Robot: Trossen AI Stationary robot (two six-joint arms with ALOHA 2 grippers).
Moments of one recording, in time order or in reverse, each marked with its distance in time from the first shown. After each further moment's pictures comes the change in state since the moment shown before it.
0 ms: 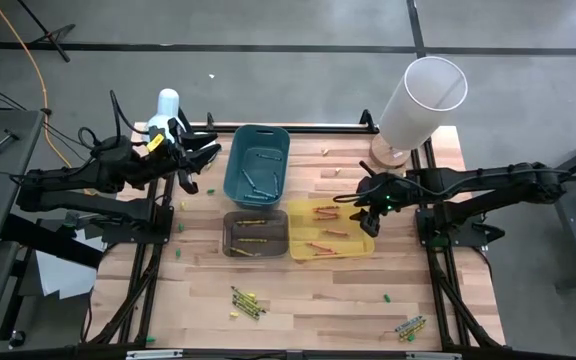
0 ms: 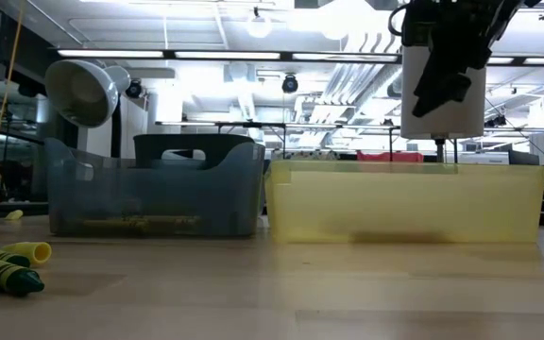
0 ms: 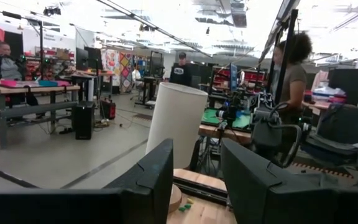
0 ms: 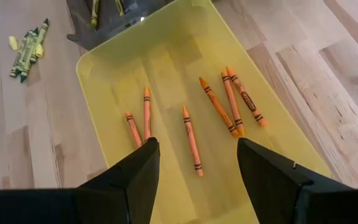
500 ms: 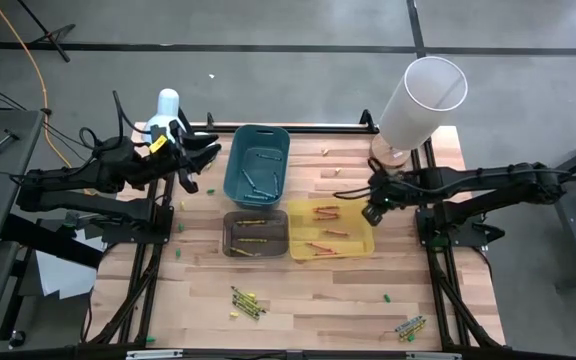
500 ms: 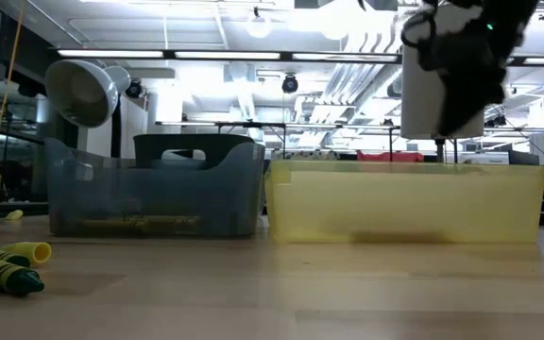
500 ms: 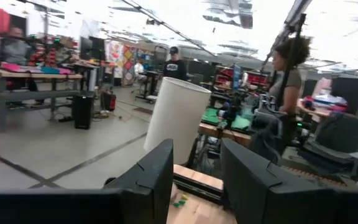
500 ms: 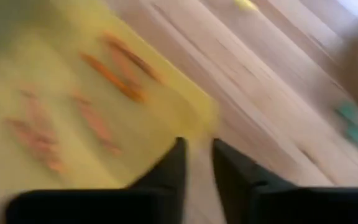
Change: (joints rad) left arm 0.000 0.000 0.000 -0.020 -0.020 -0.077; right arm -0.014 0.000 0.000 -0.281 0.244 0.273
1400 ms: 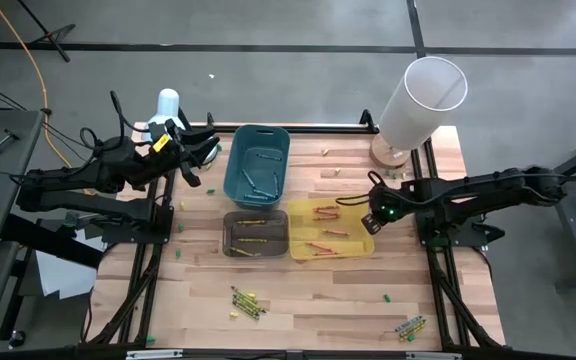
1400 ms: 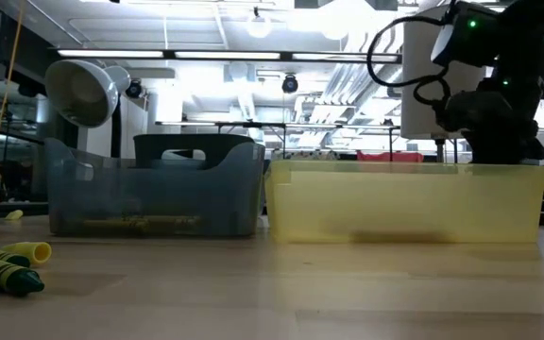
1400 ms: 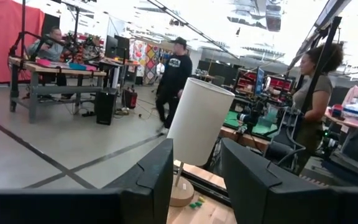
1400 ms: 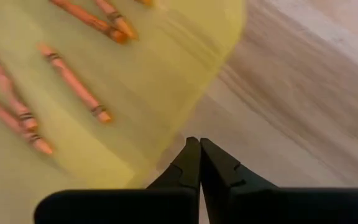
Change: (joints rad) left arm 0.000 0.000 0.000 -0.011 -0.108 -0.026; right arm -0.040 0.000 -0.286 0.258 -0.218 0.172
